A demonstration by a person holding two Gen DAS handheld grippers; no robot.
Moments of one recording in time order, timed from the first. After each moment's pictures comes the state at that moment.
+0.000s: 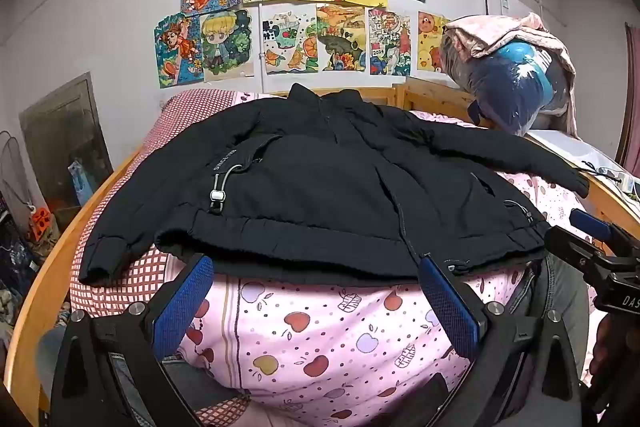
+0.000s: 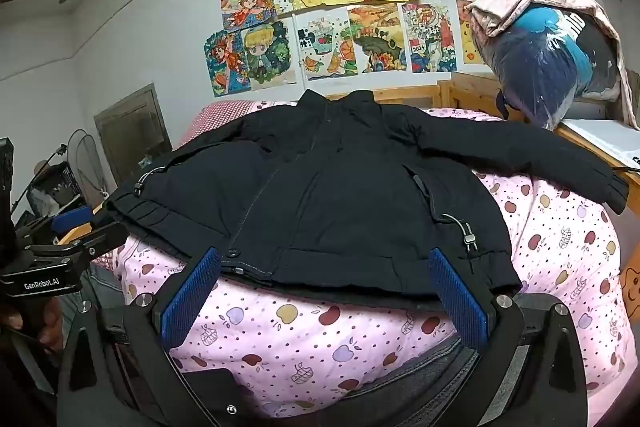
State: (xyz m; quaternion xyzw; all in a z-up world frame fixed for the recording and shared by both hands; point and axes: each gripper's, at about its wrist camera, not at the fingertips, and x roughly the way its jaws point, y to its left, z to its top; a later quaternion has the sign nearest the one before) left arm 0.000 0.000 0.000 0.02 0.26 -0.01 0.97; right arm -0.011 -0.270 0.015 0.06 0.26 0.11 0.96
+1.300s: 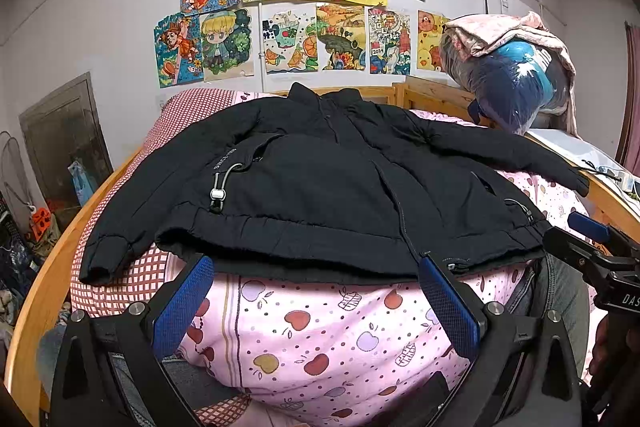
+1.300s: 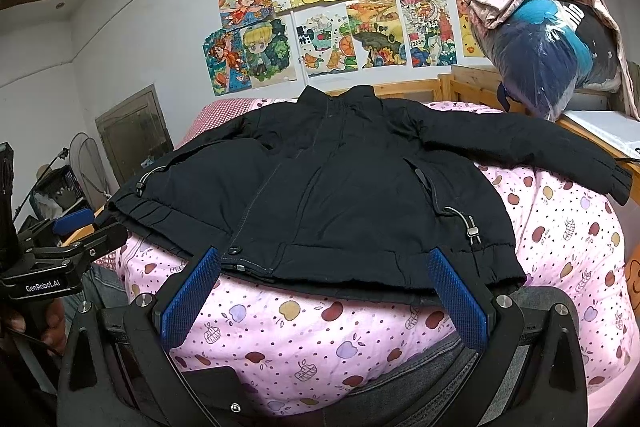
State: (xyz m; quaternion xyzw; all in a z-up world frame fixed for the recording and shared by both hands) left arm 0.000 0.000 0.000 0.02 0.26 -0.01 0.97; right arm -0.010 -0.272 0.015 0.07 0.26 0.11 0.96
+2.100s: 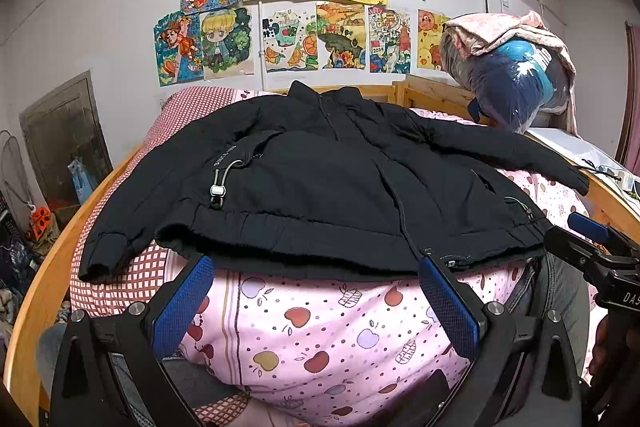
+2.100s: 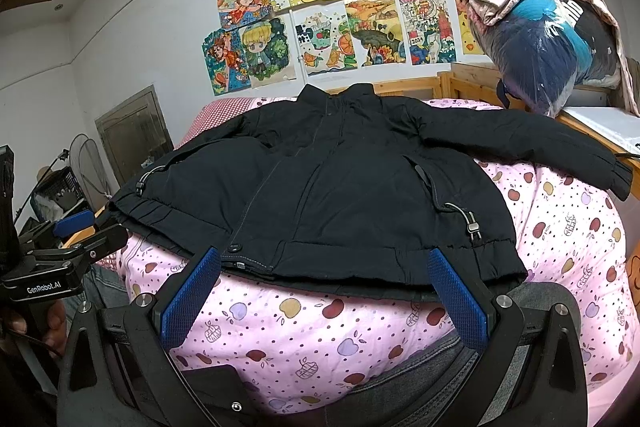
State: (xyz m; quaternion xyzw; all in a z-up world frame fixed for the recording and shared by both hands) left arm 0.000 0.000 0.000 0.02 0.26 -0.01 0.97; right arm -0.011 -0.274 0.014 0.07 0.26 0.11 0.96
